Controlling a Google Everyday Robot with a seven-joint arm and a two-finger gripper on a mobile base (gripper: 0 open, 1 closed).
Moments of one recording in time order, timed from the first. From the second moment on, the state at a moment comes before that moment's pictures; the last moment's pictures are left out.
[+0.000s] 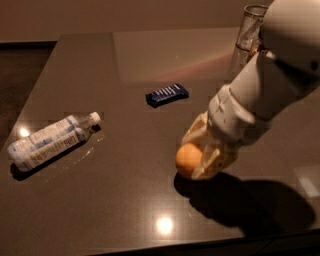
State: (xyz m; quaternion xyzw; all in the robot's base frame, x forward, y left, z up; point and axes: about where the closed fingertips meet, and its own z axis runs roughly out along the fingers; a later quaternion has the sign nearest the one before) arm 0.388 -0.084 0.884 -0.74 0.64 0.15 0.17
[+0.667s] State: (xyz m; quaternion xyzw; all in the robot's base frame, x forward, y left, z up) arm 0.435 -0.091 0.952 -0.71 0.65 0.15 0.22
